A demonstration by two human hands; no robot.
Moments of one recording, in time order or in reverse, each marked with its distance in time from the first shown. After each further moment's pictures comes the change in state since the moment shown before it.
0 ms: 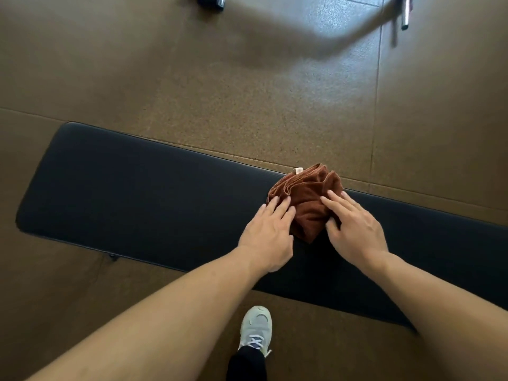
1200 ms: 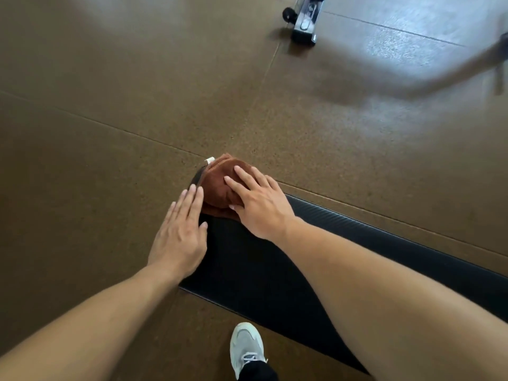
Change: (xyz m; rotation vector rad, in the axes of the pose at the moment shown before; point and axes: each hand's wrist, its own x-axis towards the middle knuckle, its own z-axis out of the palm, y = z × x) left_hand -0.146 -0.387 -0.106 -0.098 0.431 -0.460; right_hand 0.191 -0.421 0.135 -0.167 -0.210 -0.553
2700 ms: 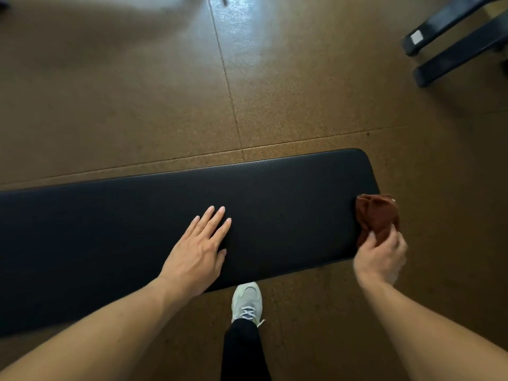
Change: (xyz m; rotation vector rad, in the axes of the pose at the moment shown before) left_hand -0.177 0.574 0.276 0.225 -0.480 0.752; right_hand -0.771 0.441 0.066 0.424 0.662 1.826
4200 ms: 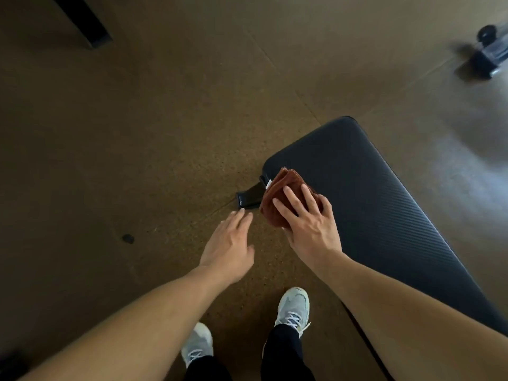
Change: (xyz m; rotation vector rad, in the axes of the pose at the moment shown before) left_hand -0.482 -0.370 0.010 -0.723 0.392 -1.236; right_hand -0.727 -0.345 0.252 -0.667 -0.493 -2.396
